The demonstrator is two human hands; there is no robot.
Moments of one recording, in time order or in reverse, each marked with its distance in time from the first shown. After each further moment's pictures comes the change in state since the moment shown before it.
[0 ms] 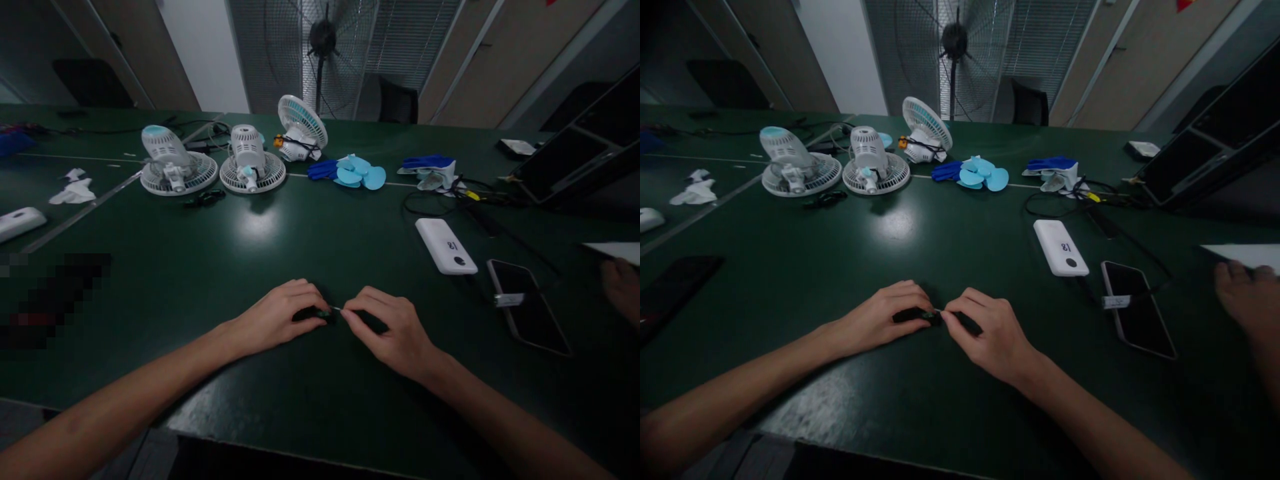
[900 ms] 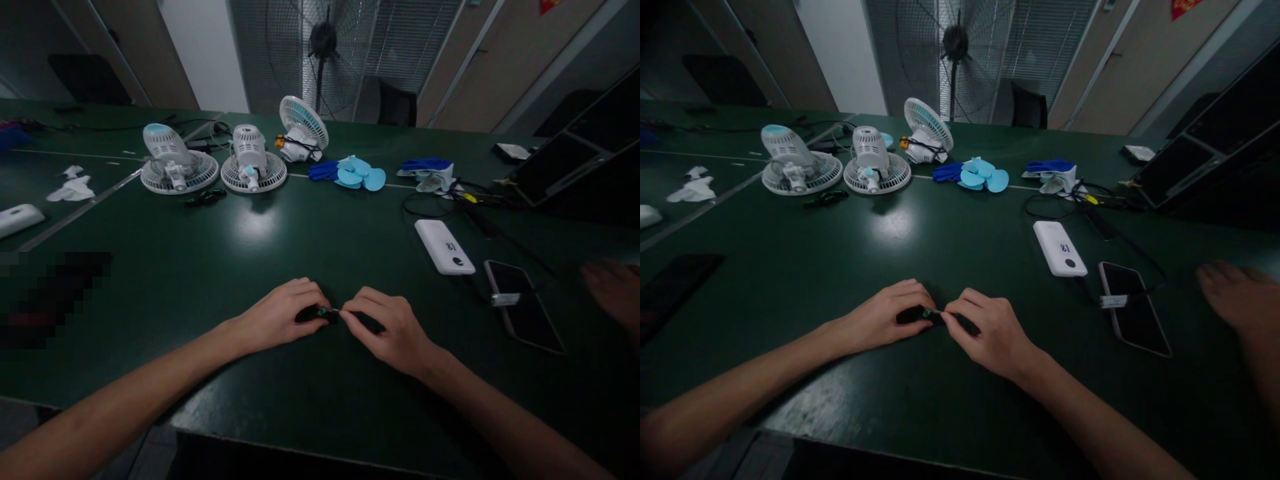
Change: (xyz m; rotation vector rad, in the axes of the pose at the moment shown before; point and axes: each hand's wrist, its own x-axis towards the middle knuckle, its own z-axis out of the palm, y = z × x) left_hand -0.001 0.002 -0.003 0.029 0.004 0.008; right_hand 0.003 0.001 0.003 -0.069 -0.035 -0.042
